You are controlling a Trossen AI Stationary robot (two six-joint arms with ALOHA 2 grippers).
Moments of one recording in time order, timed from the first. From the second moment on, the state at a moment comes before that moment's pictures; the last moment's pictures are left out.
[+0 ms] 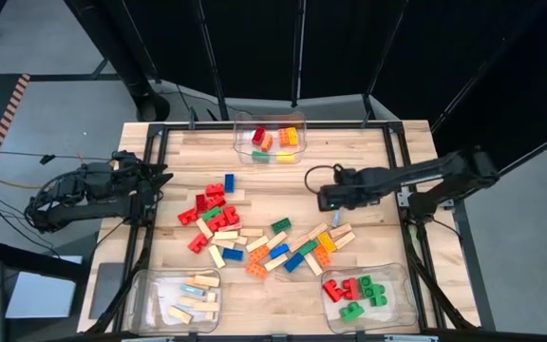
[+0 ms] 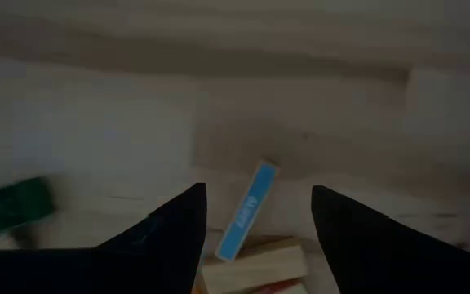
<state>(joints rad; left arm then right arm) 0.10 0.00 0.58 -0.89 -0.37 -0.55 0.06 1.44 1.01 -1.04 0.21 1.54</state>
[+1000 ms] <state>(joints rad) 0.10 0.00 0.58 -0.89 -0.37 -0.55 -0.02 1.69 1.10 -0.79 0.07 1.33</state>
